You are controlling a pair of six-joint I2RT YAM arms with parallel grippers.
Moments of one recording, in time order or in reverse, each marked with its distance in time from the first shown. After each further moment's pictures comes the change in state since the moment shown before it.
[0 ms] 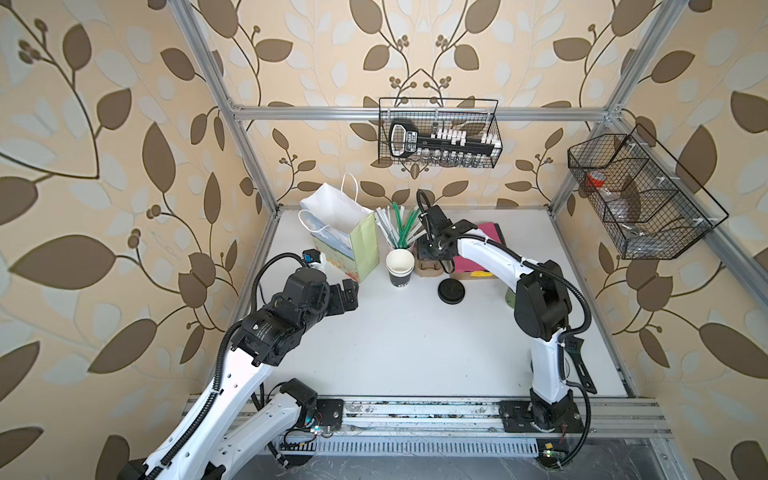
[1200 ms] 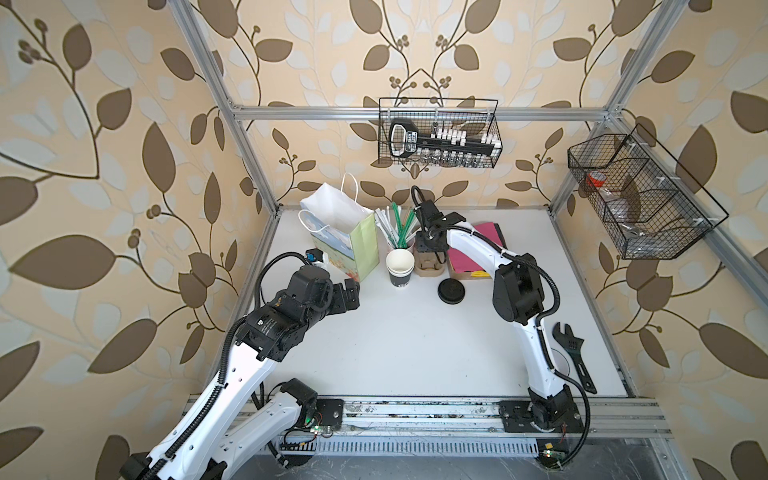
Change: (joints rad) left arm 0.000 0.028 0.000 0.000 0.000 0.001; right arm -0.037 0.246 0.304 -0.103 0.074 -0.047
